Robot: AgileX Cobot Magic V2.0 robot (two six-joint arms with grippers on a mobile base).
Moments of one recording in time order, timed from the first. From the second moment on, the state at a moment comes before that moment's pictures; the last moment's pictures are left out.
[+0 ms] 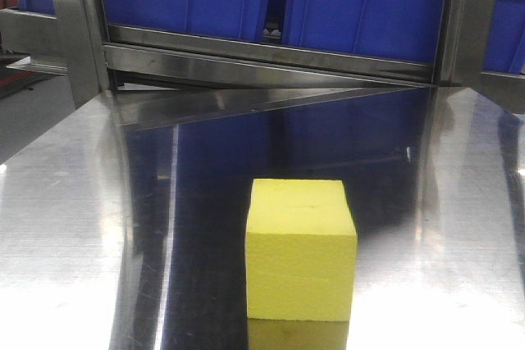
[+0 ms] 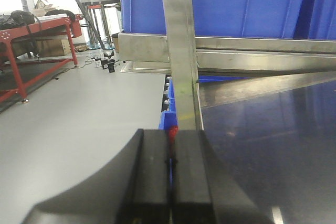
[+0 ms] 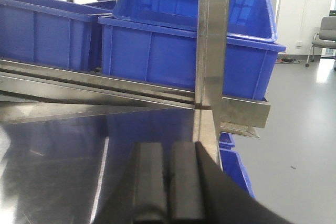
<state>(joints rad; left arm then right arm) -0.01 0.00 0.01 0.14 0.06 -0.09 0.07 -0.01 0.03 0.00 -0.05 0.03</state>
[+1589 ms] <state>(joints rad) -0.01 0.00 0.01 0.14 0.06 -0.09 0.62 0.80 -0.51 -0.04 0.17 0.02</state>
